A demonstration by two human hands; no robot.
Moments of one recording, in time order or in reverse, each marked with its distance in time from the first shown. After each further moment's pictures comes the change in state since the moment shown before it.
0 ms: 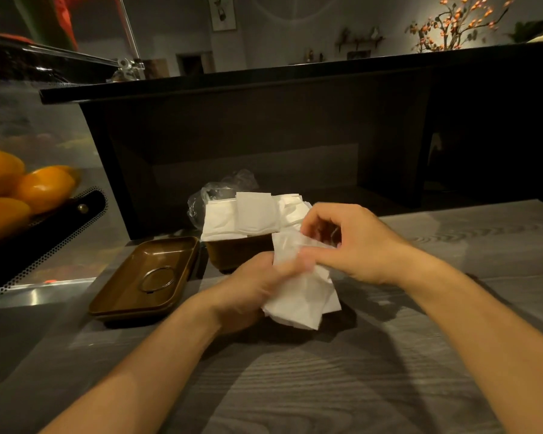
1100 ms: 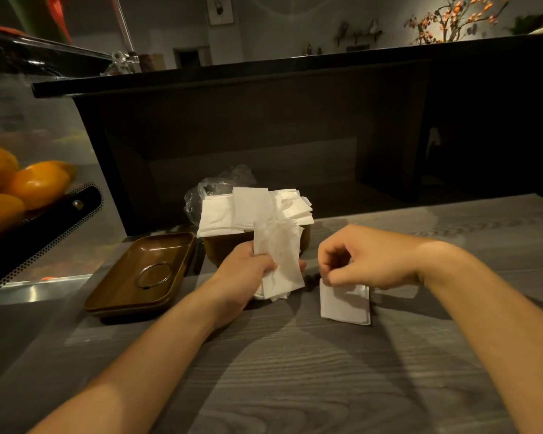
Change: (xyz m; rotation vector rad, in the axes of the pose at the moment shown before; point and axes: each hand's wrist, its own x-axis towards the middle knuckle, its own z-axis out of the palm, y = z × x) left_hand 0.010 -0.011 -0.009 0.048 0.276 -0.026; right_hand -0.008 0.009 -0.014 -0.145 -0.454 0.200
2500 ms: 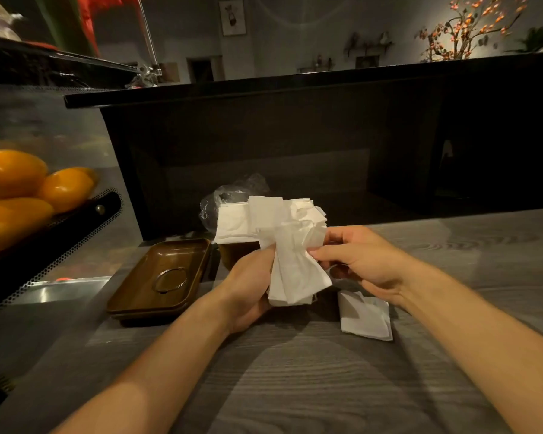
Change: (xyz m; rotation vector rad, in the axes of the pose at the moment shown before) left_hand -0.002 0.001 -0.003 -0.264 -0.043 0.009; right_hand 0.029 -0.014 0.026 0.788 0.323 0.113
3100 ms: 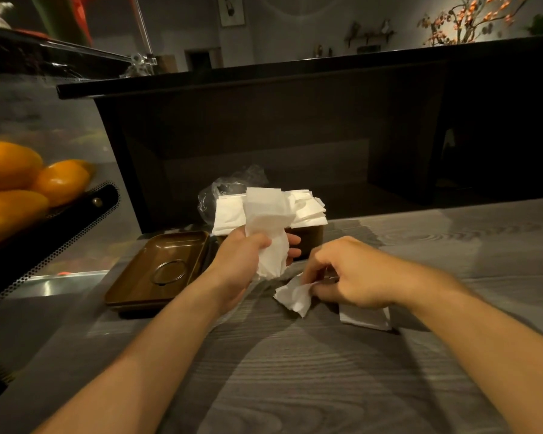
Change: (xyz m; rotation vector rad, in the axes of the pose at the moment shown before) left_hand -0.002 0.011 -0.009 0.204 0.152 0.131; right_hand -0.015 0.003 0.001 -0.855 -0.267 -0.237
